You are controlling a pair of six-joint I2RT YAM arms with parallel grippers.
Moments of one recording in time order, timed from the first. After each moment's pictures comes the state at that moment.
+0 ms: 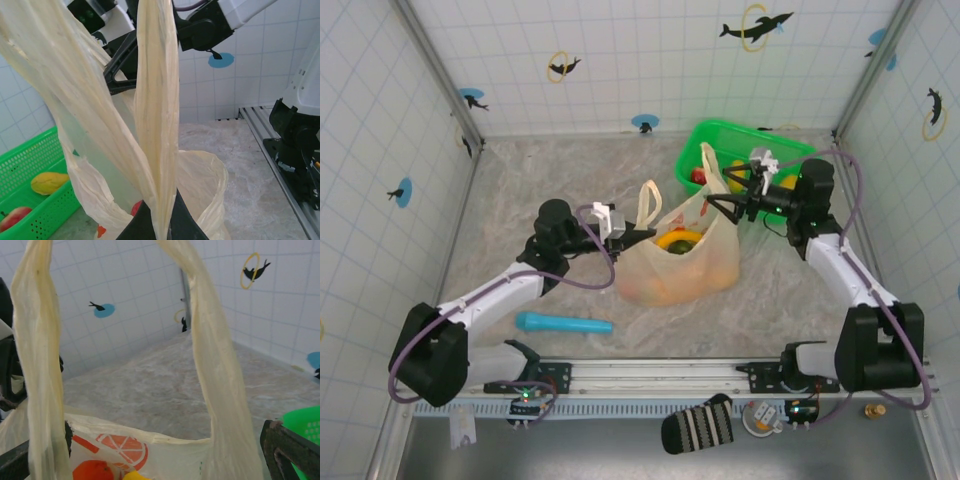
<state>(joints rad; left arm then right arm) -0.55 1.24 0.67 0.53 0.98 0.20 0.10 1.31 0.85 0.30 -1.09 0.05</state>
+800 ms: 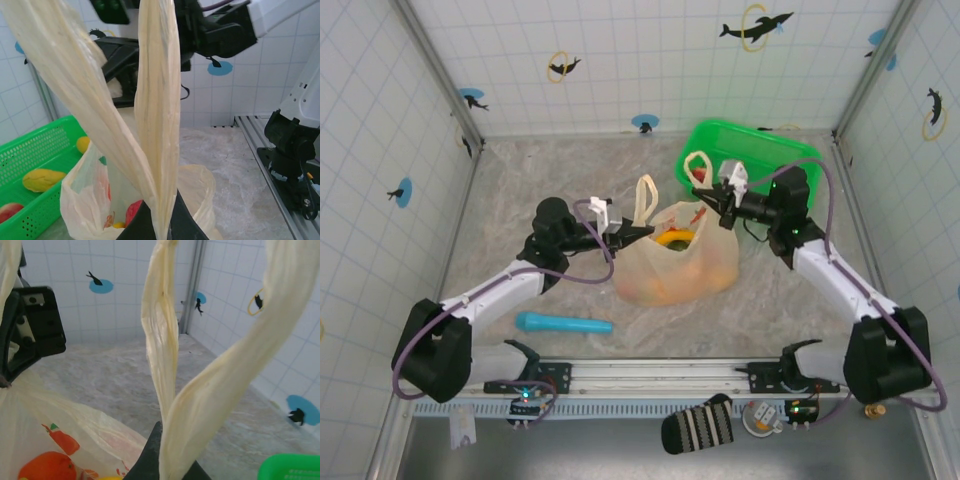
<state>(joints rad) -0.53 1.27 0.67 0.59 1.00 0.10 0.33 1.21 0.80 0.26 -0.80 -0.29</state>
